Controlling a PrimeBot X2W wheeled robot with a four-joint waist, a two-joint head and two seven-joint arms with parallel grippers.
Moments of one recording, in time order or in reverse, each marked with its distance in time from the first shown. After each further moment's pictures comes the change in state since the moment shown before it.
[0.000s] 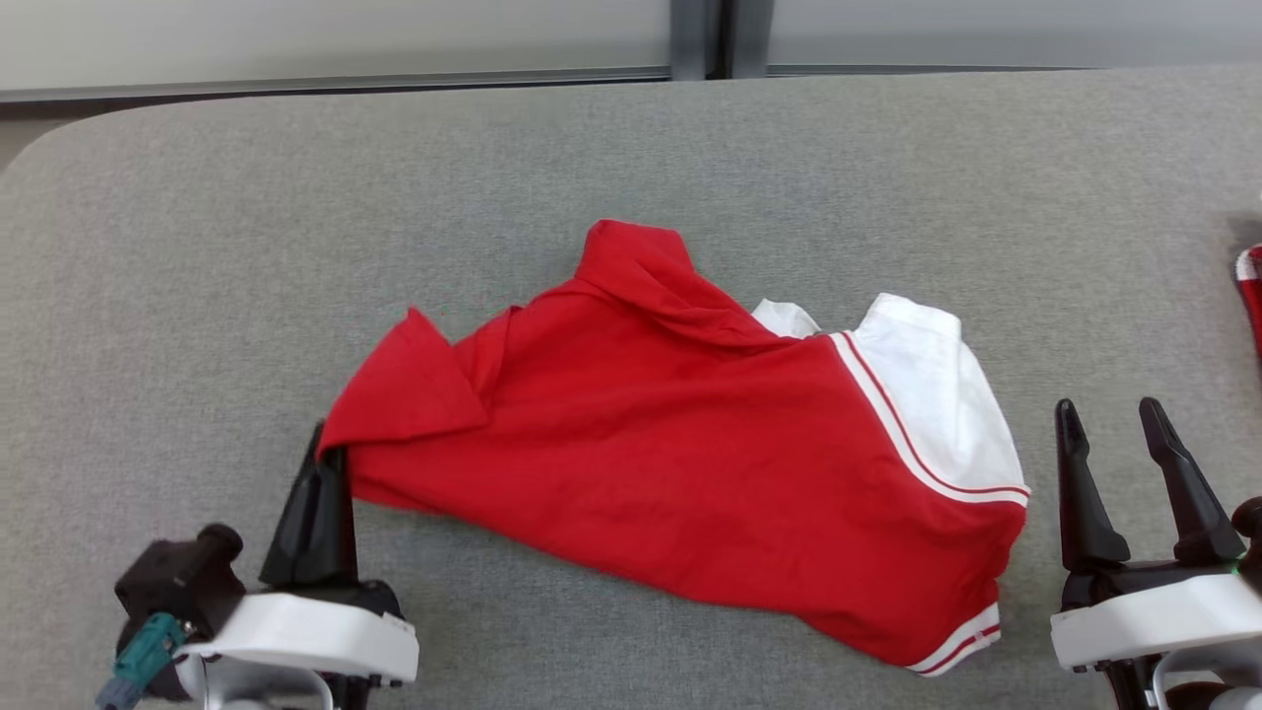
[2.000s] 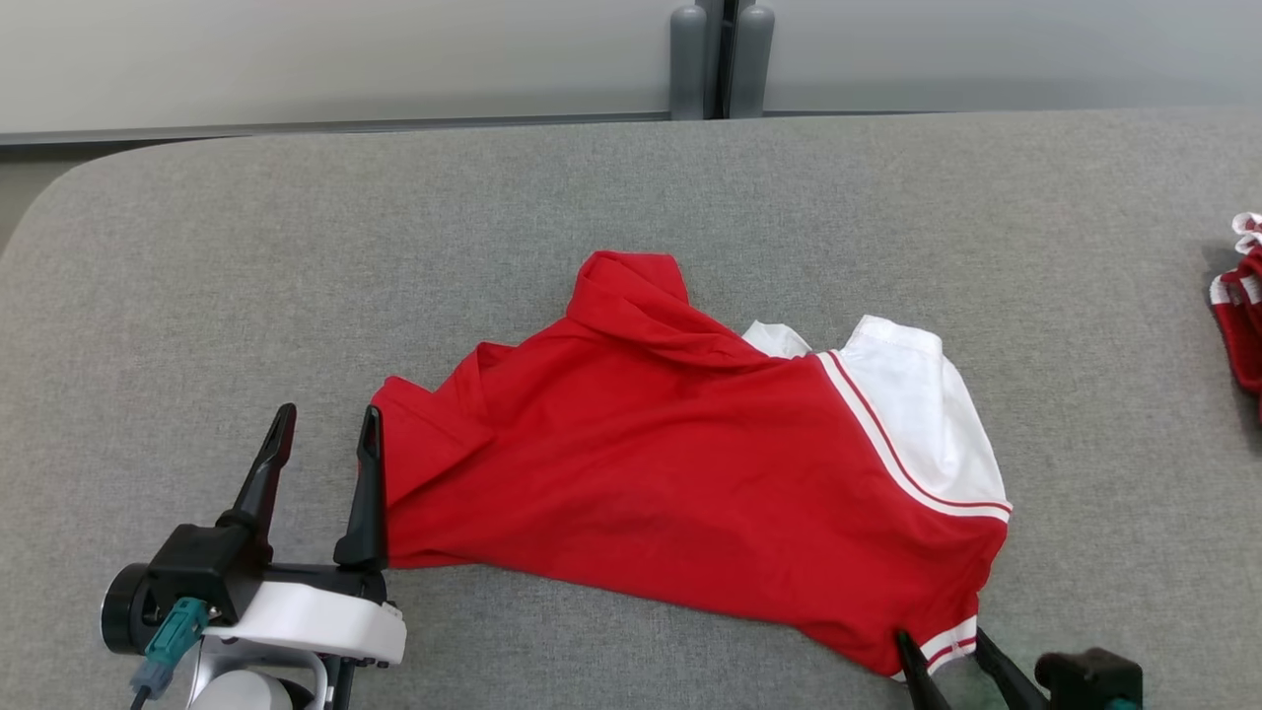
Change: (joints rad) left arm -0.036 -0.084 0.106 0.201 0.237 -0.185 -0.052; right arm 0.185 -0.006 0.209 0.220 0.038 0.000 0.057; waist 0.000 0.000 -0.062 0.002
